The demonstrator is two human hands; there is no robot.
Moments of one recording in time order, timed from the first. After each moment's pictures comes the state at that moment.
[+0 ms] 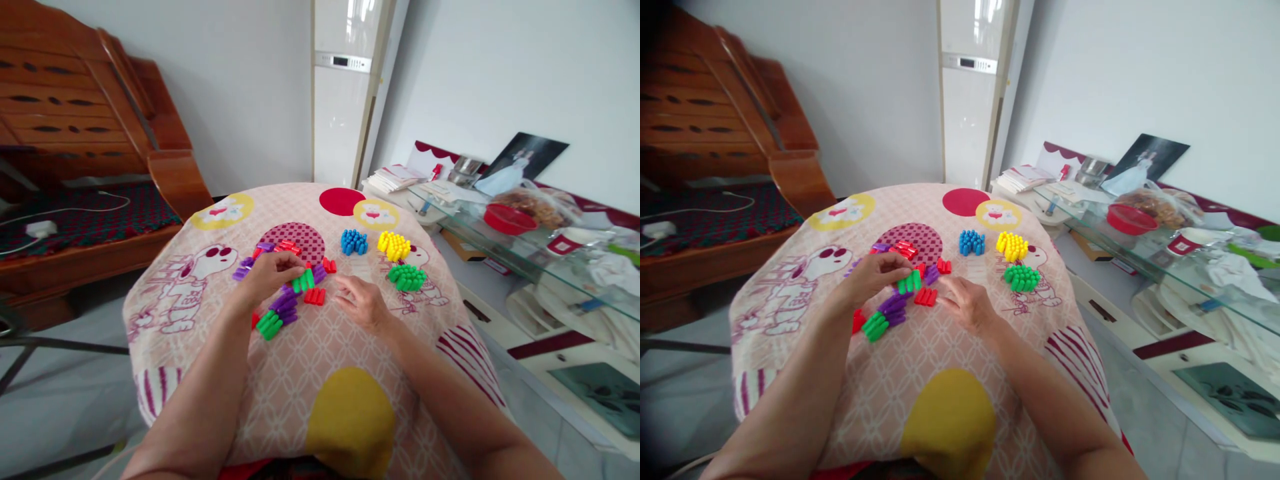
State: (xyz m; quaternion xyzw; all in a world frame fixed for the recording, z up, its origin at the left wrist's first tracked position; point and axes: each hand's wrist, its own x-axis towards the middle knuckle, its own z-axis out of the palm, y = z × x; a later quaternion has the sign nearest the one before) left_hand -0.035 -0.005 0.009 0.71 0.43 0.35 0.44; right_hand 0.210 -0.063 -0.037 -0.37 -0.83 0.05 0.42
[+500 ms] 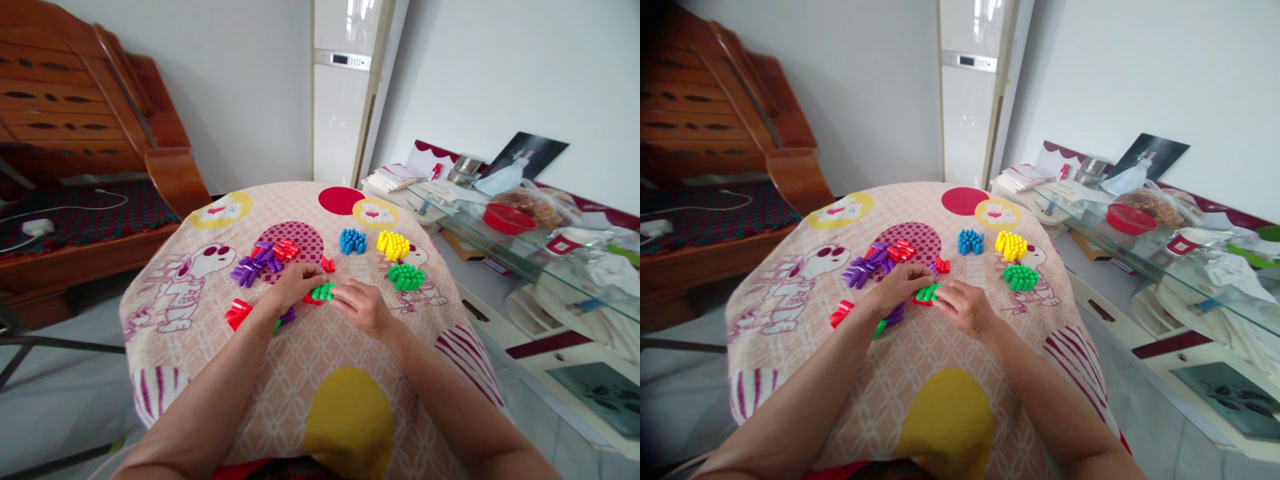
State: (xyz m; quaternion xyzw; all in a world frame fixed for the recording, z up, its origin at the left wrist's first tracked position) left_hand 0.014 -0.021 0.000 0.66 0.41 0.32 0.54; right_hand 0.209 -0.074 -0.020 -0.32 -0.85 0.00 0.41
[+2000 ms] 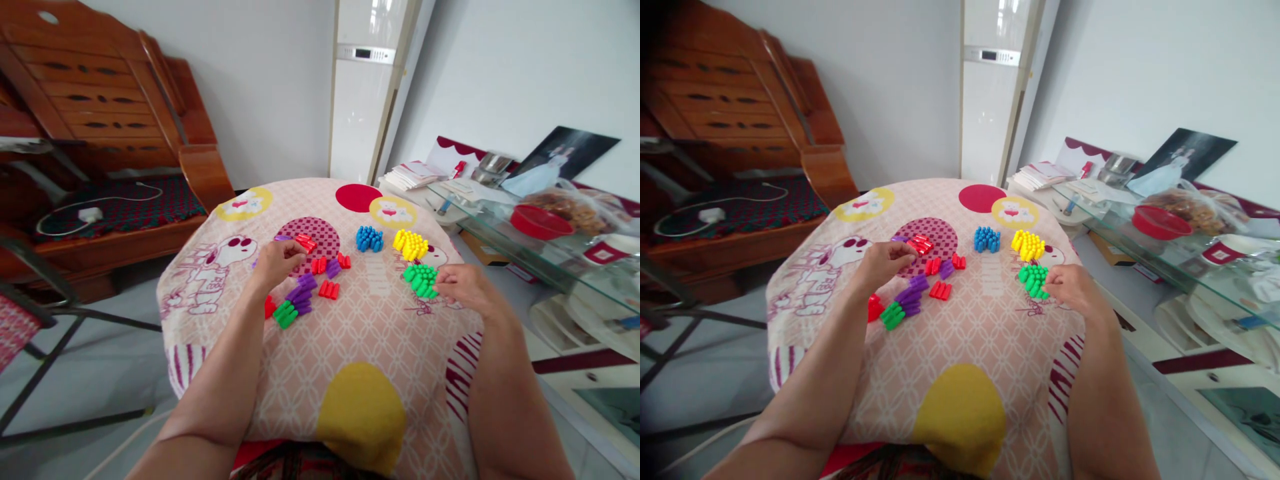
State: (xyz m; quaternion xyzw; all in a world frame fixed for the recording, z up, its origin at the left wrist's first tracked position) left_hand -0.050 0.007 0.000 0.68 0.53 0.38 0.33; right_hand 0.361 -0.075 0.033 -0.70 -0.62 0.27 0.23
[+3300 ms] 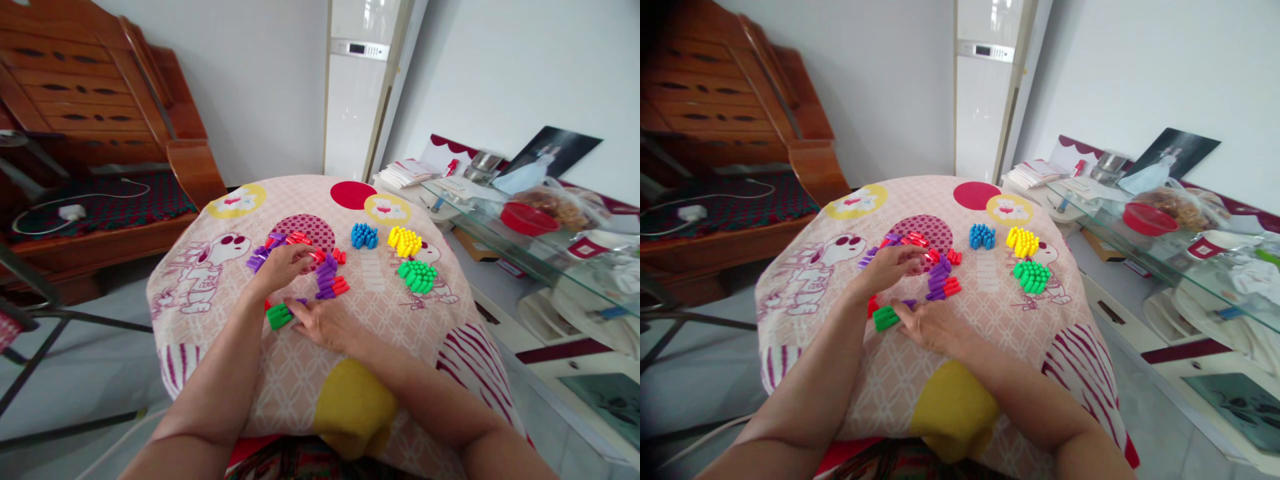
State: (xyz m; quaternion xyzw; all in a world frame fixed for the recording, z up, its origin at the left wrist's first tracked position) left_hand -0.036 0.002 -0.005 0.73 0.45 0.35 0.38; right_hand 0.125 -0.094 -0.040 -0.36 -0.93 0.02 0.09
